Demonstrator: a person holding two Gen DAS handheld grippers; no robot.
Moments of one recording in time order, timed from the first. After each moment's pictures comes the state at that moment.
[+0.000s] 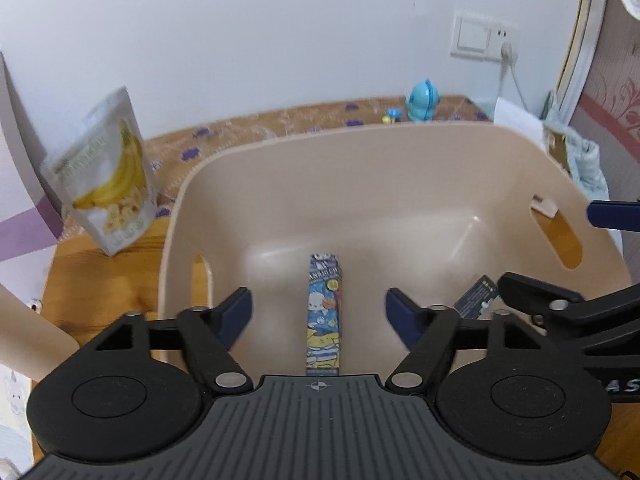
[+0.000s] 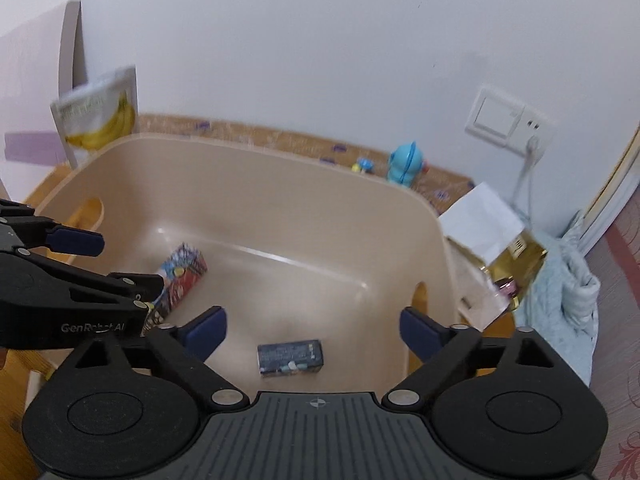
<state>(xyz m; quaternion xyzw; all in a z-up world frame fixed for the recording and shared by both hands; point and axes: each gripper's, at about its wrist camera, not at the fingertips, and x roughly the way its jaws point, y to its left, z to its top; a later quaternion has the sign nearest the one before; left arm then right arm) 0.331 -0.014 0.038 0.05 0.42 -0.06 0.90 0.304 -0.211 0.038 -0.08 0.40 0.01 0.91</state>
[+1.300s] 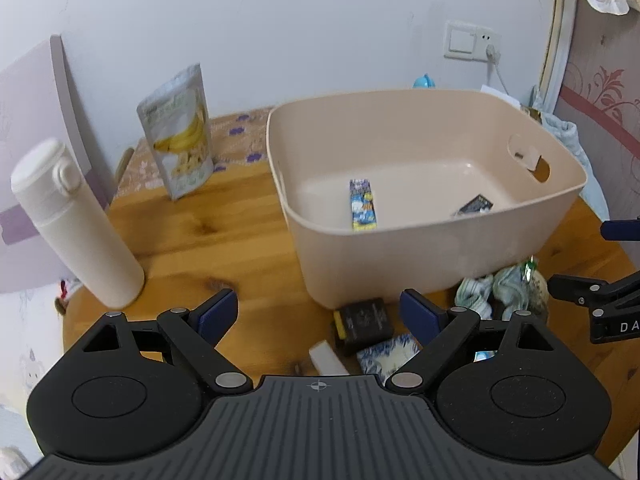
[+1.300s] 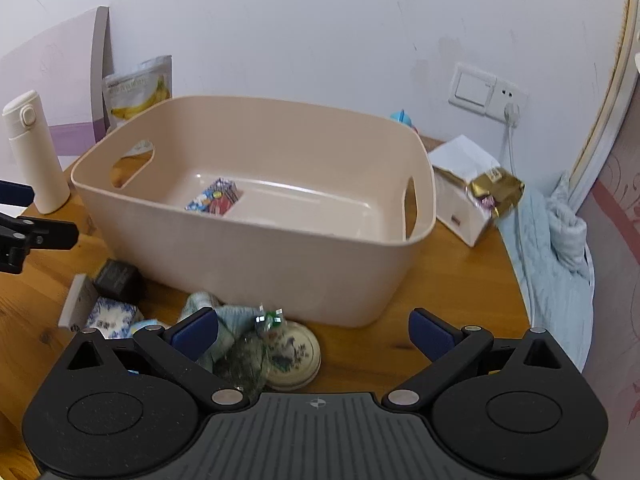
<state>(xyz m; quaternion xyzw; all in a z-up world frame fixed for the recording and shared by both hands) 0.208 0.045 0.030 0.06 0.40 -0.06 0.91 0.192 -0.217 0.013 -0.05 0.39 0.02 0.92</state>
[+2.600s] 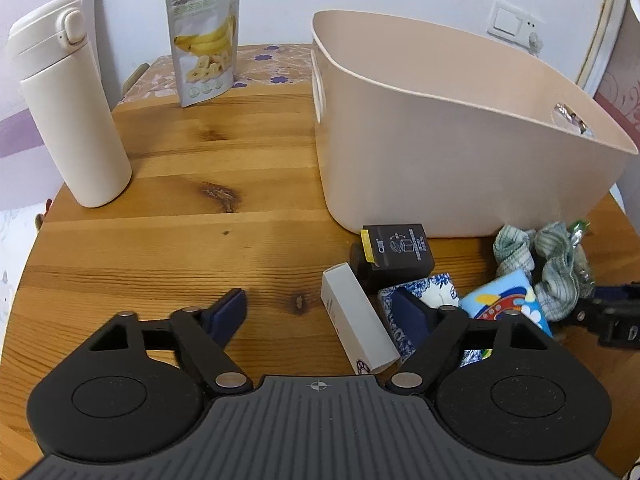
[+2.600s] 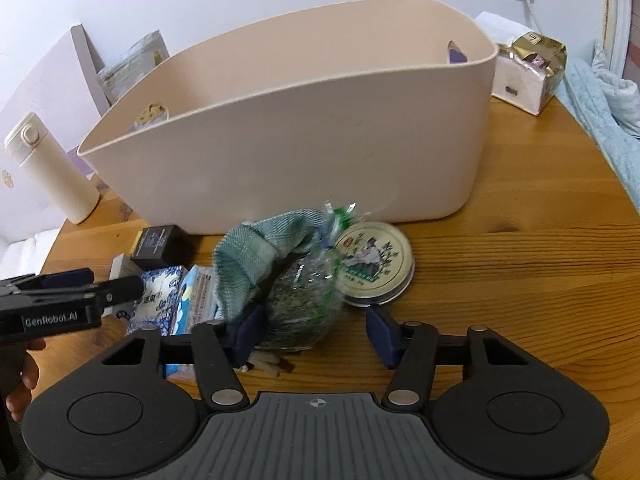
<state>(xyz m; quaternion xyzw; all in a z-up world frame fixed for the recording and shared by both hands) 0.207 0.069 -0.041 -0.02 0.43 -0.03 0.90 0.195 -0.209 -0.042 0.11 0.47 0.05 0.87</state>
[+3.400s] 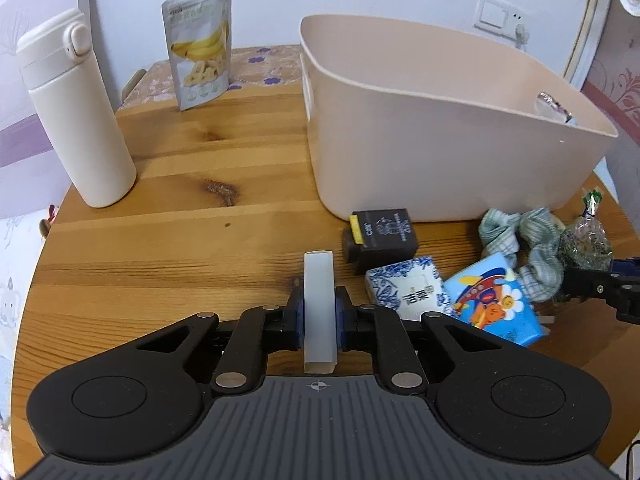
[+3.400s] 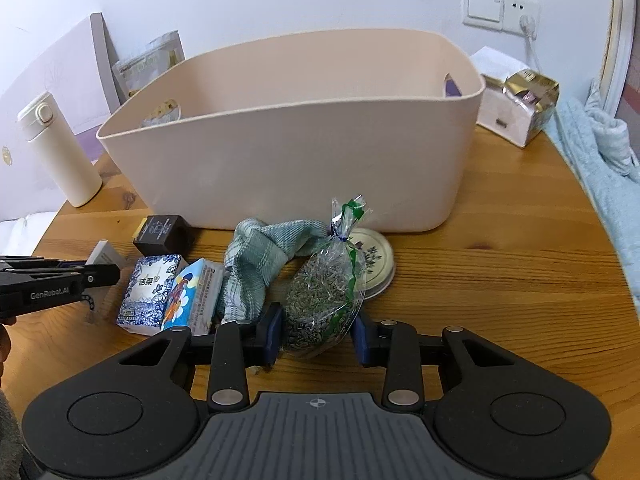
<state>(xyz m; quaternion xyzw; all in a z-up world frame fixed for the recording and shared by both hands) 0.187 0.067 -0.029 0.00 0.43 -0.04 0.90 0.175 -0.209 -0.024 0.06 0.44 0.05 0.89</state>
